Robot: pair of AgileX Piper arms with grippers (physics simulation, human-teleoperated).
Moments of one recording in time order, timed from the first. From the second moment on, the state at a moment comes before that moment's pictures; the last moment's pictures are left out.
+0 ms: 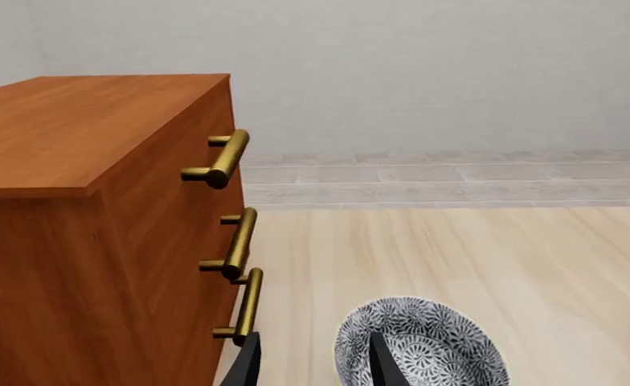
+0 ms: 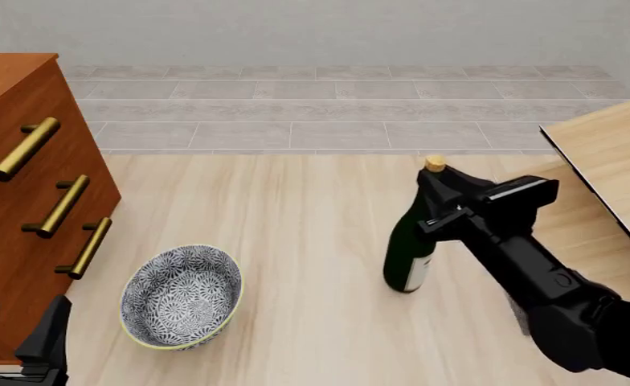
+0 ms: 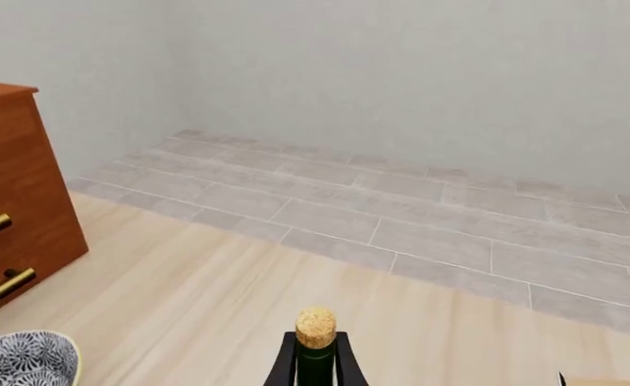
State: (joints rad) left arm 0.00 0.00 0.00 0.03 0.02; right arm 0.40 1.31 -0.45 -0.80 0.00
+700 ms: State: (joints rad) left arm -0.01 0.00 0.00 0.04 0.00; right arm 0.32 1.11 -0.54 -0.52 -0.03
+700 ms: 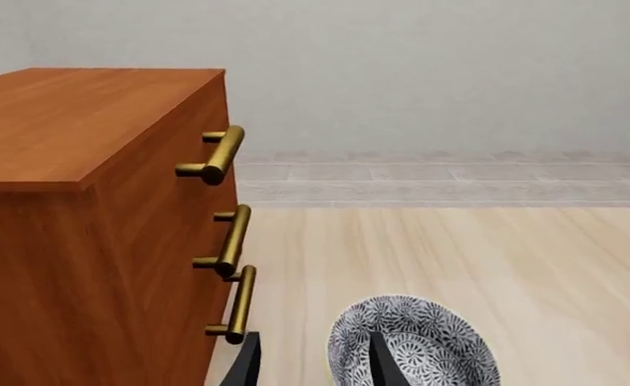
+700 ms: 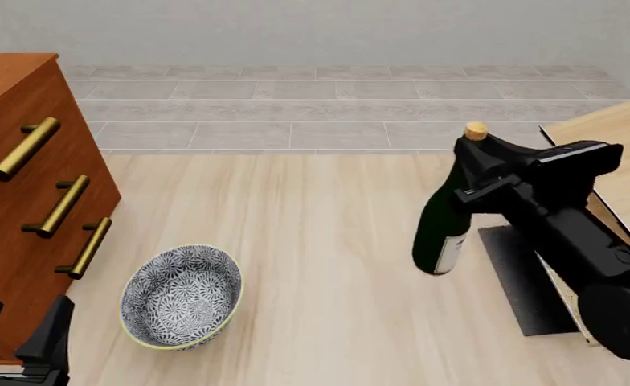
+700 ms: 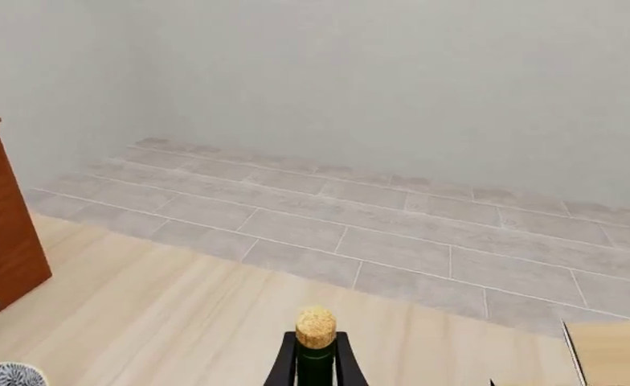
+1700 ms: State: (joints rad) left arm -0.04 0.00 0.00 0.02 -0.03; right arm 0.12 0.78 -0.72 -0.11 -0.01
